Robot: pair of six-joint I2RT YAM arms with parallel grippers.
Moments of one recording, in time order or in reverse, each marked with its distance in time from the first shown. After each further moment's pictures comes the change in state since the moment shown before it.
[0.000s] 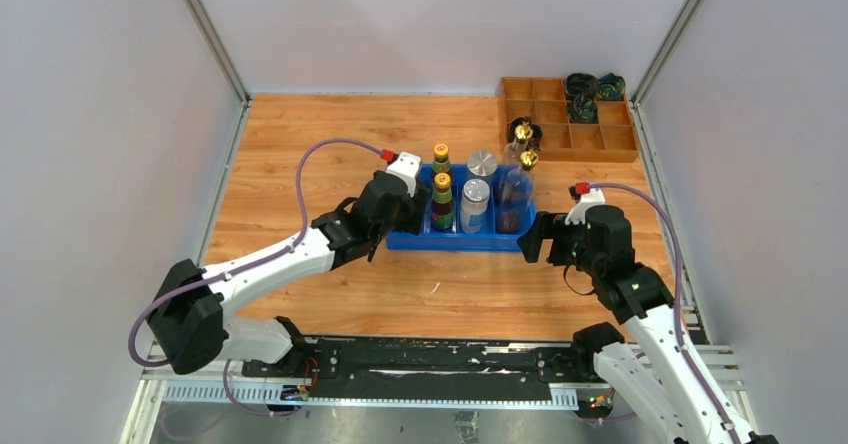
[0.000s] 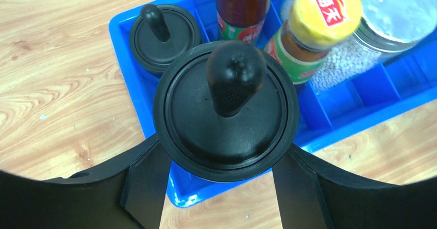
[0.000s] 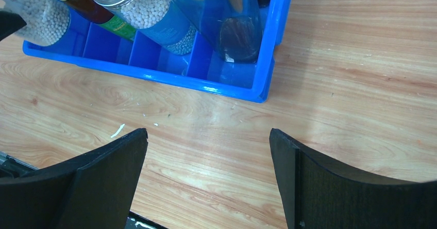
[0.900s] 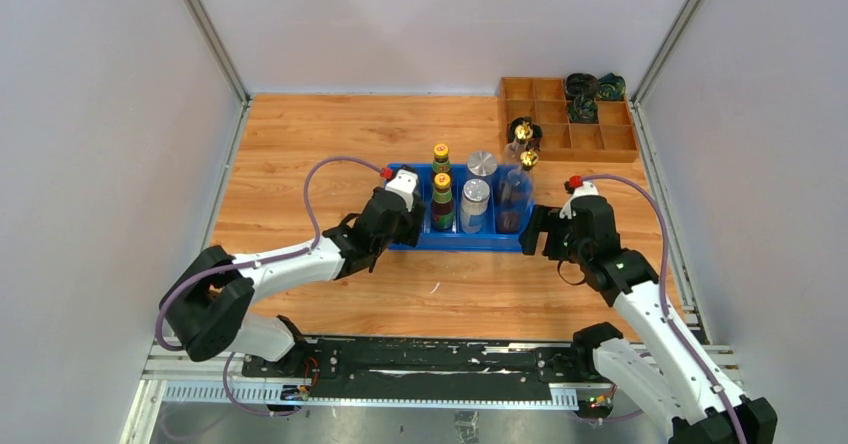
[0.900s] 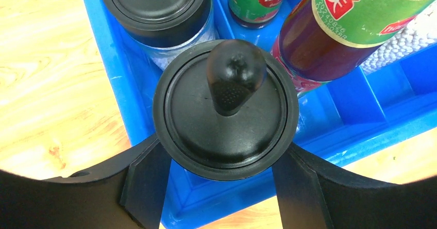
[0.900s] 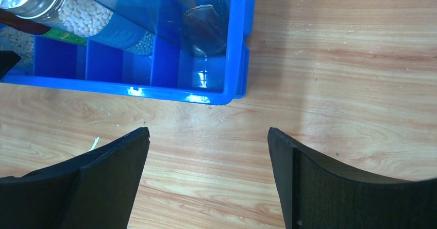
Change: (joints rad) left arm 0.036 0.095 -0.194 0.278 0.022 0.006; right arm 0.000 0.148 0.000 0.029 0.105 0.053
